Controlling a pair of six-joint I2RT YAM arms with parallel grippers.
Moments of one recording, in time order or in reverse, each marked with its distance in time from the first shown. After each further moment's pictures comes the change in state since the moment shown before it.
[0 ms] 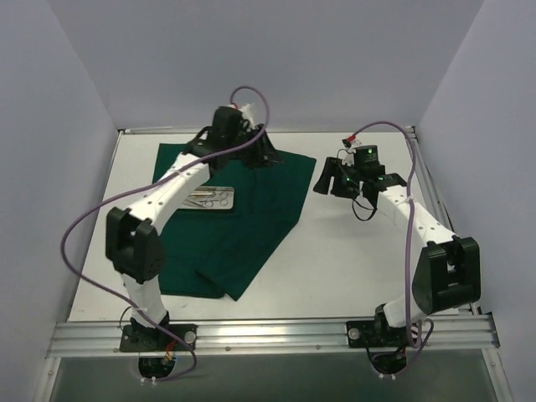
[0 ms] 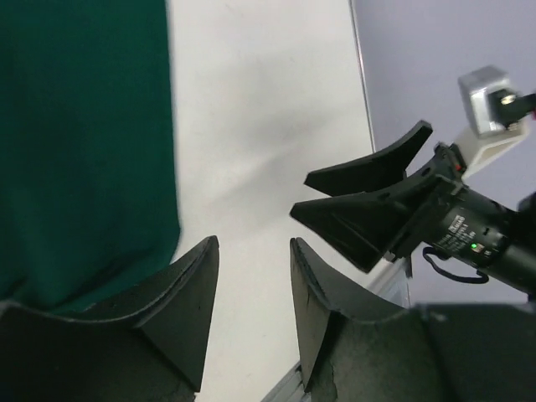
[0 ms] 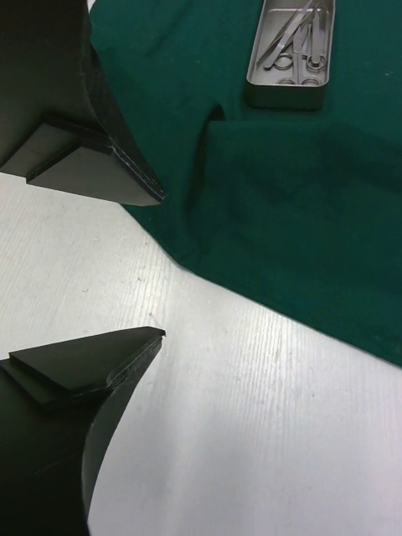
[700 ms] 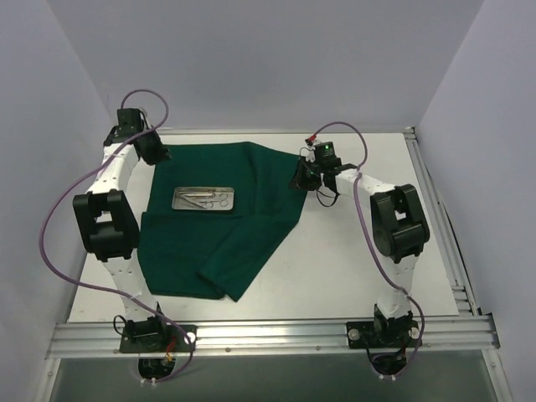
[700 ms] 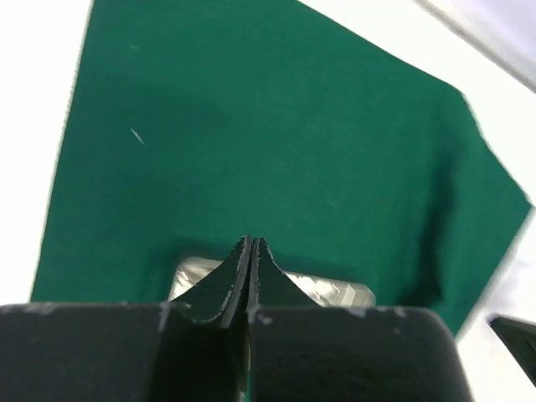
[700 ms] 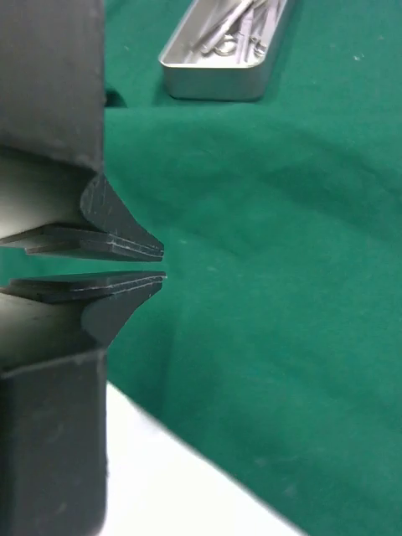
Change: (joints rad) left arm 0.646 0.064 -0.039 -0.121 -0.163 0.278; right arm 0.114 0.513 0.251 0.237 -0.026 0.076
